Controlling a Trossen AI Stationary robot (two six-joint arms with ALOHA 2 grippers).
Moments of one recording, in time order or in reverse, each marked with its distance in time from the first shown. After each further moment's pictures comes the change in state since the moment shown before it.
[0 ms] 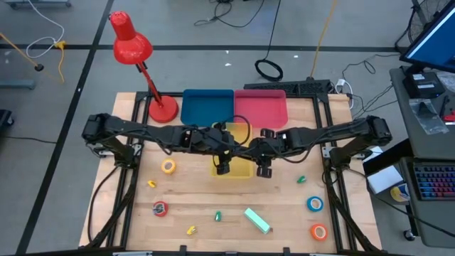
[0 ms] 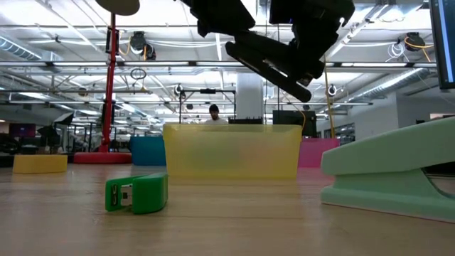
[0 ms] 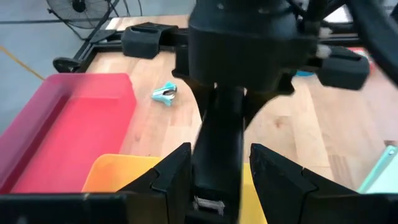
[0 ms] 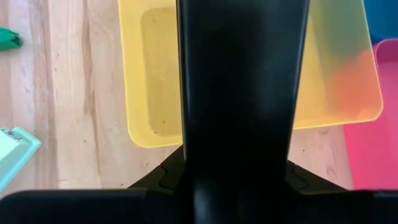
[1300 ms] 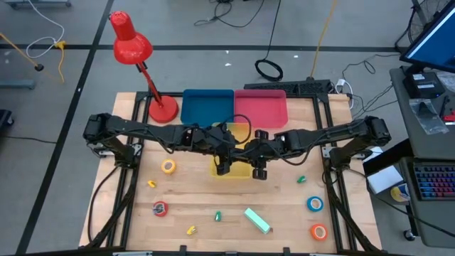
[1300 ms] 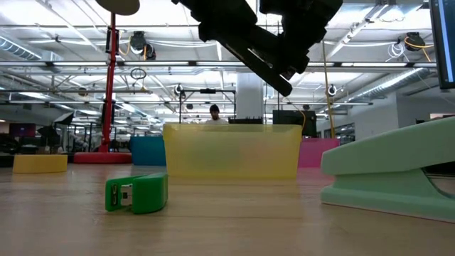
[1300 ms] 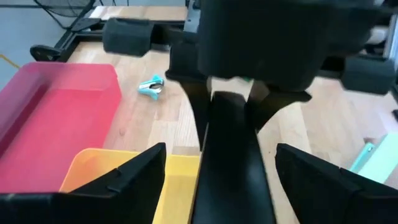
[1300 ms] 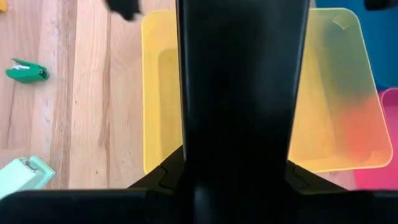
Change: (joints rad) left arm 0.012 0.007 0.000 -0.017 0.072 -0.037; right arm 0.012 0.012 0.001 0.127 0.000 -0.033
